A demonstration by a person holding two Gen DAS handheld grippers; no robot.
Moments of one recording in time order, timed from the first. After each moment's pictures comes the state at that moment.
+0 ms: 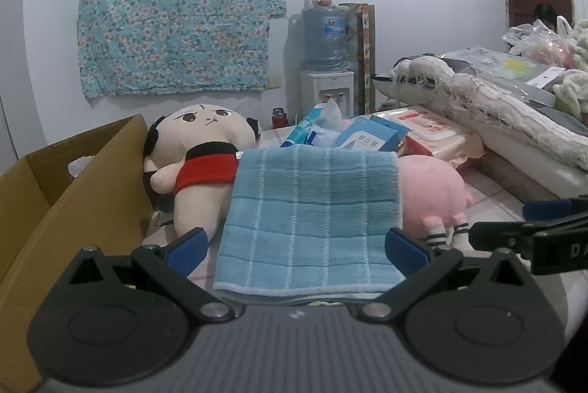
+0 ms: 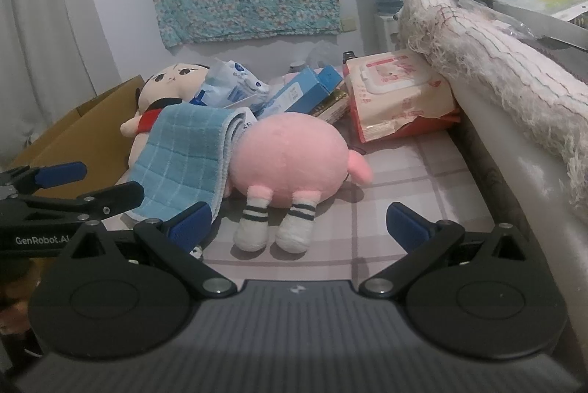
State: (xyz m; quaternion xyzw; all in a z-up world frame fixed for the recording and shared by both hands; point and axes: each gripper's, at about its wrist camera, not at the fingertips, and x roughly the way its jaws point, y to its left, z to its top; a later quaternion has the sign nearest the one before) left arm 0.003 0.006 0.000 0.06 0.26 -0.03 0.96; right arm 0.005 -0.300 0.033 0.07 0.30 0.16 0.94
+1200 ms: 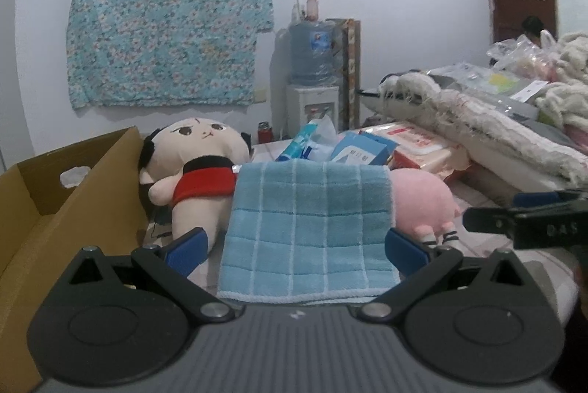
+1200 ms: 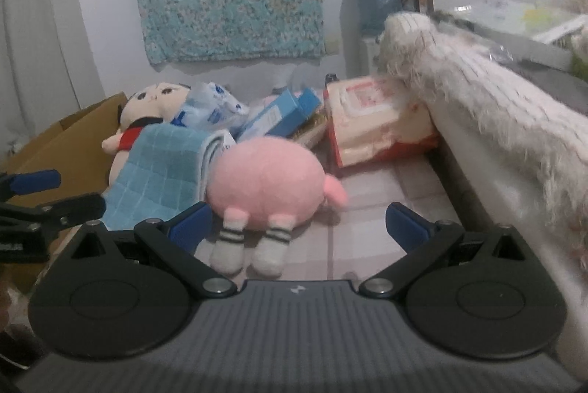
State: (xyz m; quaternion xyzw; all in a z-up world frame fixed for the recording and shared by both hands) left arm -0.003 0.022 0.003 0.05 0.23 -0.06 0.97; right arm 0.007 -0.304 0.036 0.06 0.26 0.13 0.95
